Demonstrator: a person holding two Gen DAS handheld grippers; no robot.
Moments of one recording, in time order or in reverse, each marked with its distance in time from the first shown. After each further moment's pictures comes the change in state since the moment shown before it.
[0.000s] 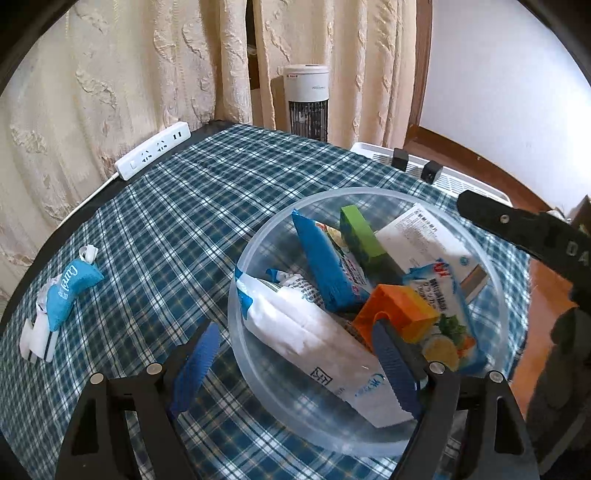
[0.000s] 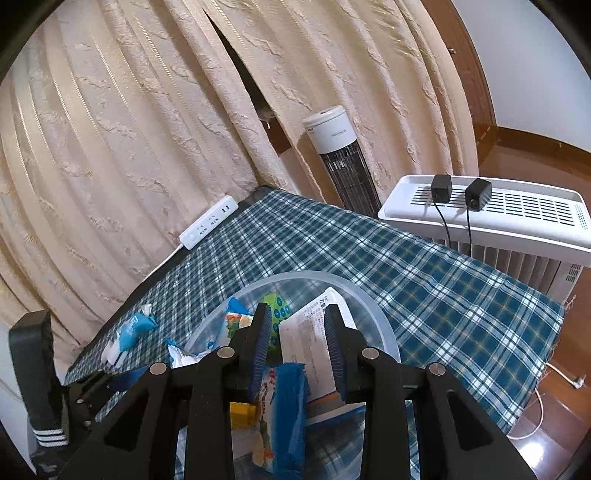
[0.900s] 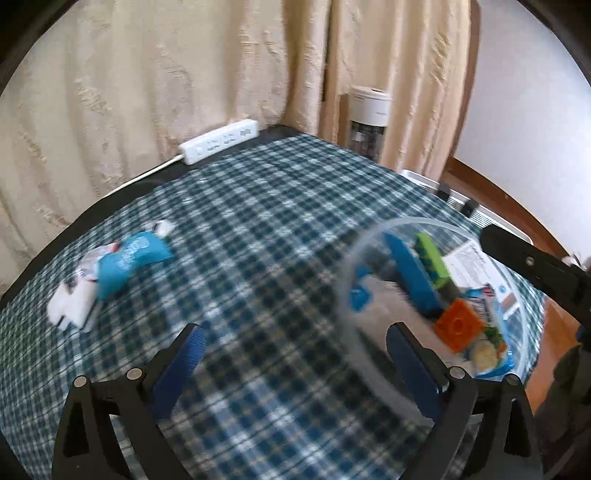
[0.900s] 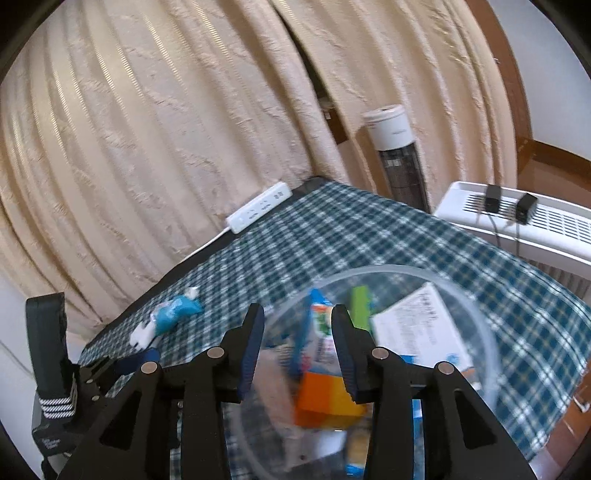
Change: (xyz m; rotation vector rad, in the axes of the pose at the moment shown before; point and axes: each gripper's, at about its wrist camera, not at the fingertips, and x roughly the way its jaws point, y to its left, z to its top) left arm -0.036 0.078 -0.014 -0.170 -0.044 0.063; right arm 0.006 0.074 -0.008 -0.105 0.029 0.120
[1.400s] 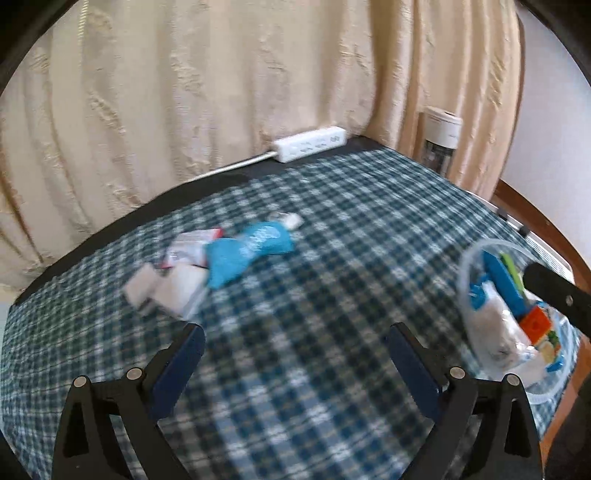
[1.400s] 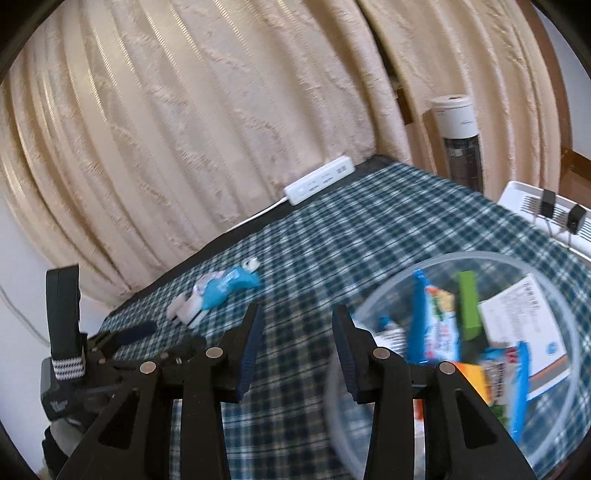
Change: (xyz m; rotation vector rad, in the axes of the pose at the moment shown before) left arm -0.025 0.100 -0.013 -0.097 -0.034 0.165; right arm 0.030 0.077 -0.017 -0.090 0.093 0.119
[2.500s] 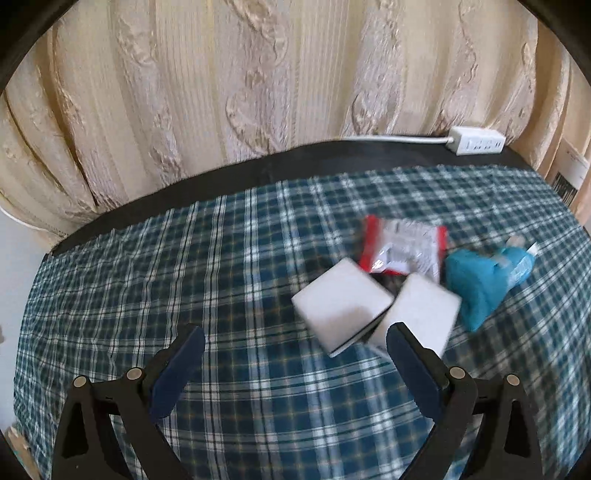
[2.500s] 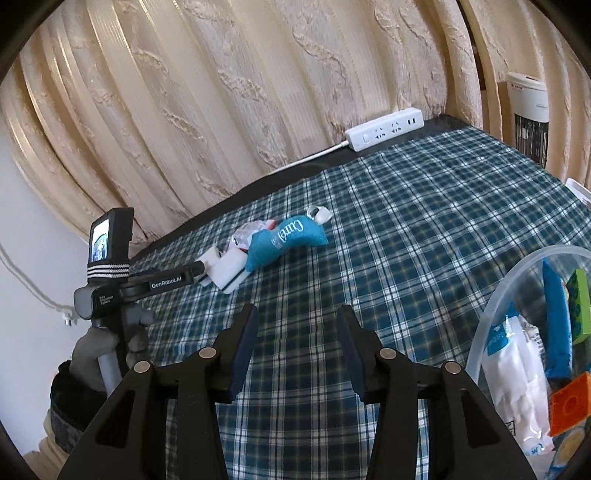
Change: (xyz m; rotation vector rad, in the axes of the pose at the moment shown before) left arm 0.087 0.175 0.006 -0.200 0.125 0.226; right arm 0.087 0.072 -0.013 -0.089 0.194 0.069
